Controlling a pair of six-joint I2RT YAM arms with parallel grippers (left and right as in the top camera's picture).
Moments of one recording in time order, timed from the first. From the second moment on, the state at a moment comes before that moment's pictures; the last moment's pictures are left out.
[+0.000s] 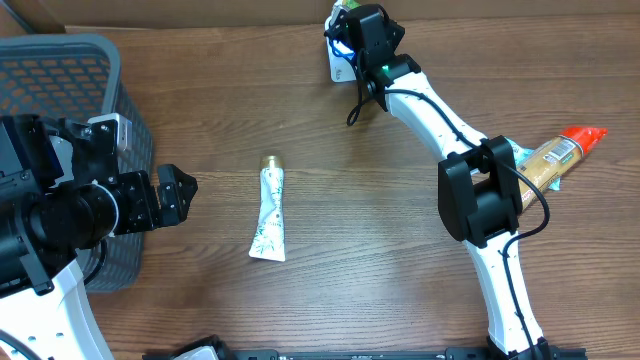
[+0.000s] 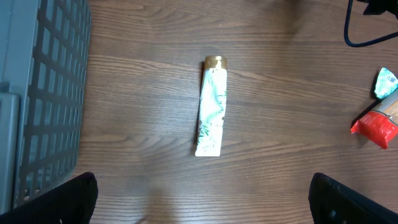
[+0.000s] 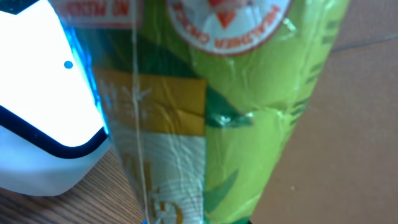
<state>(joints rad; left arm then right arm) 0.35 1.26 1.84 -1.68 0.34 0.13 0.43 2.48 2.15 -0.28 0.51 -0.85</state>
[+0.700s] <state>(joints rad) 0.35 1.26 1.84 -1.68 0.34 0.13 0.39 2.50 2.15 -0.29 0.49 -0.85</state>
